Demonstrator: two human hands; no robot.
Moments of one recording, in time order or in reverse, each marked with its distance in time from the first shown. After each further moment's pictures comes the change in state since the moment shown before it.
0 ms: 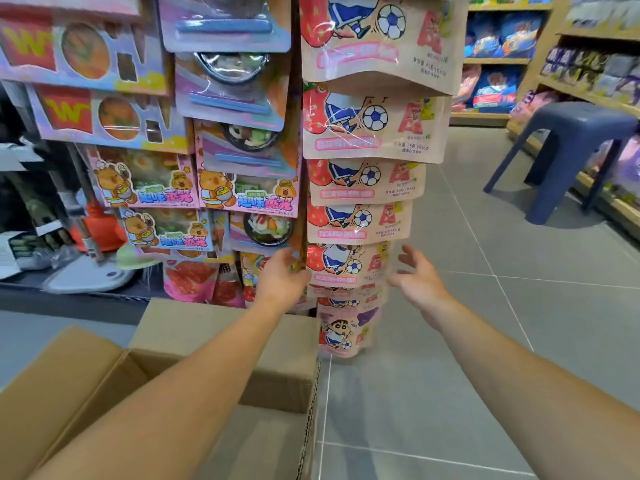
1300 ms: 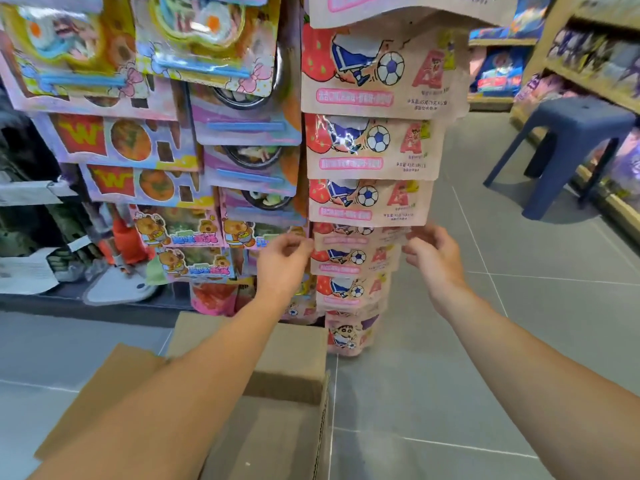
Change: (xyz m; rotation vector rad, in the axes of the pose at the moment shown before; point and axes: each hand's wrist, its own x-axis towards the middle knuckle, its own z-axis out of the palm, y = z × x) left_hand -0.005 0.103 -0.059 -0.209 0.109 0.045; right_hand -0.019 -0.121 -0.032 0.252 0.196 -0.052
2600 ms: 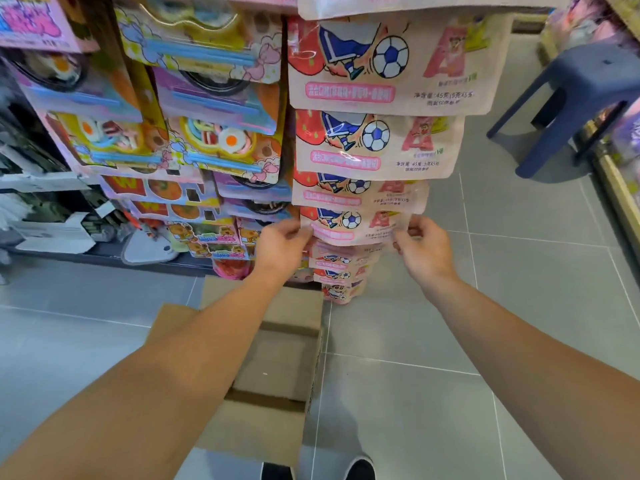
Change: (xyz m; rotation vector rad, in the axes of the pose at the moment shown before) left_hand -0.005 0.162 -0.039 0.168 -0.165 -0.244; right_hand -0.013 -0.152 -0.012 -0.304 -0.047 0.169
